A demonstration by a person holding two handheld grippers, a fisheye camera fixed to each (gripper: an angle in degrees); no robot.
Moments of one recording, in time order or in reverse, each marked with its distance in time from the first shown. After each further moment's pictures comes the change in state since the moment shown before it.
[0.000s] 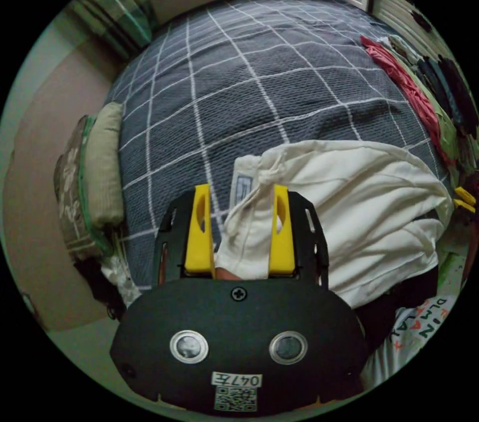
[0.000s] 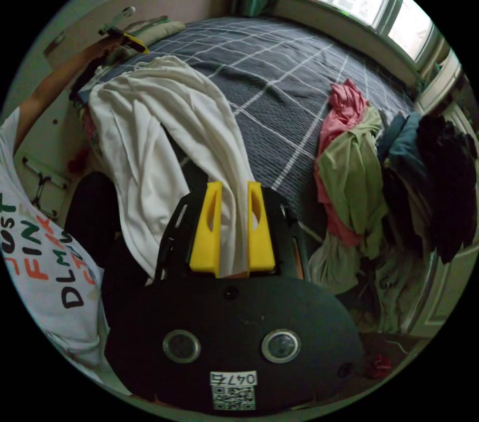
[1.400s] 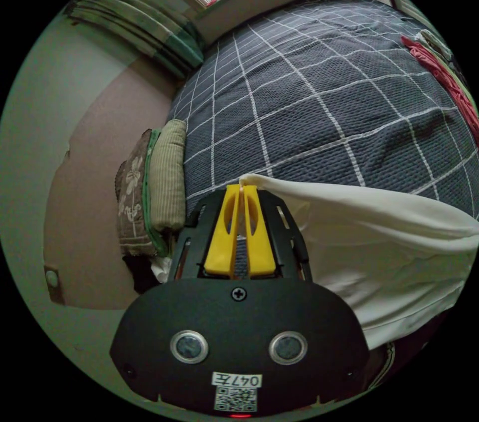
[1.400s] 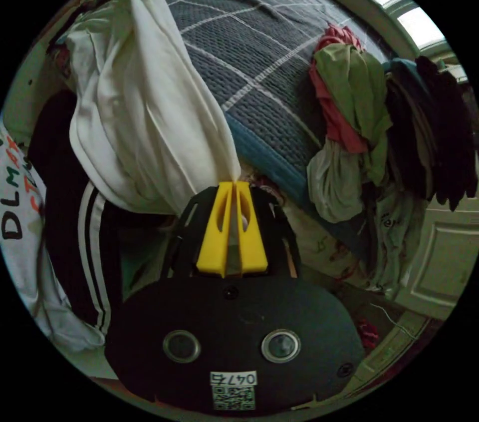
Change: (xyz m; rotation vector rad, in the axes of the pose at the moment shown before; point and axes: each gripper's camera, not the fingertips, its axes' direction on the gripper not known) left arm -0.008 0.048 -0.013 0.096 -0.393 -0.072; right arm -0.055 0.118 0.046 -0.278 0.197 -0.057
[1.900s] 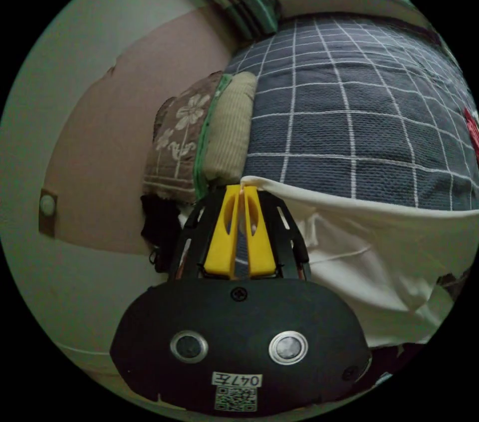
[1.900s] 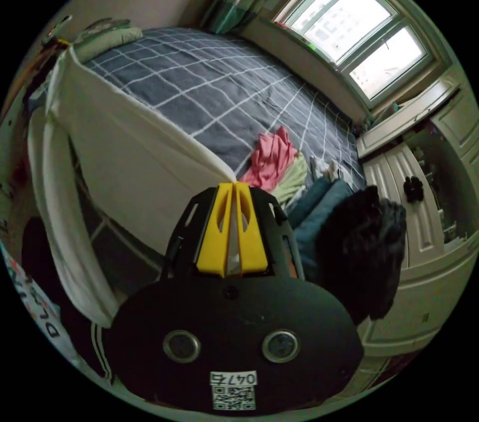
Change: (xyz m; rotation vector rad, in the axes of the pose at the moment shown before) left arm -0.163 0.081 0.029 -0.192 -0.052 -0.366; right arm 0.092 -0.190 -0.120 0.354 0.196 0.080
